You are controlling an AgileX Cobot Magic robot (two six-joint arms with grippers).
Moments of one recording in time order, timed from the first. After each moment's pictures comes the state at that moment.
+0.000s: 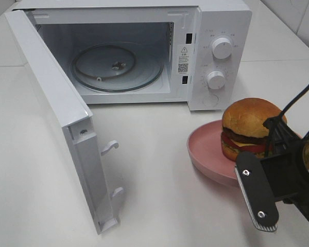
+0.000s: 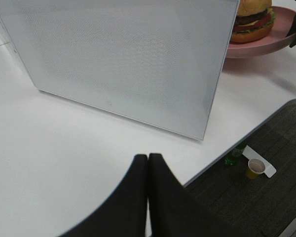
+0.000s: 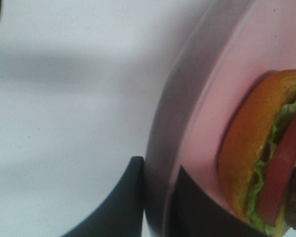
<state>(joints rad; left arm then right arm) -0.61 0.00 -0.50 -0.06 1.06 0.09 0.71 1.34 -0.48 -0.56 0.50 -0.67</state>
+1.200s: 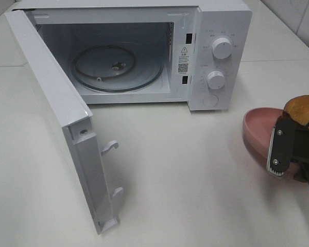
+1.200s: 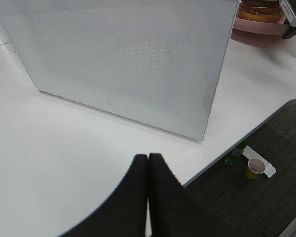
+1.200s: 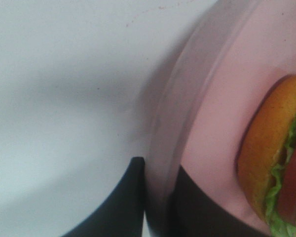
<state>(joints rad) -0.61 0.00 -0.50 -0.06 1.06 0.09 0.26 1.50 -0.44 -0.71 0.18 -0.39</state>
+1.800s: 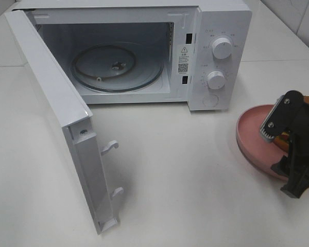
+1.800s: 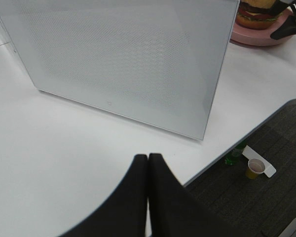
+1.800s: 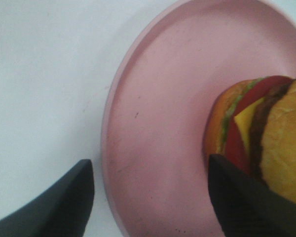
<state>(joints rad) -0.61 0.00 -0.50 -0.06 1.06 0.09 0.26 1.43 -0.44 -0.70 0.05 -0.06</state>
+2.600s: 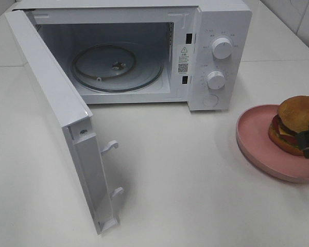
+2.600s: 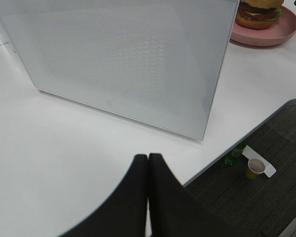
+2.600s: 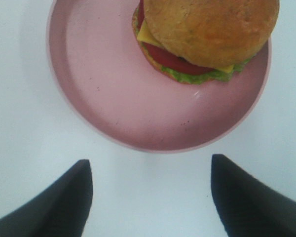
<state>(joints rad) -0.61 0.00 -0.50 -0.06 1.06 0.09 0.26 1.13 -0.56 -0.29 0.57 0.29</state>
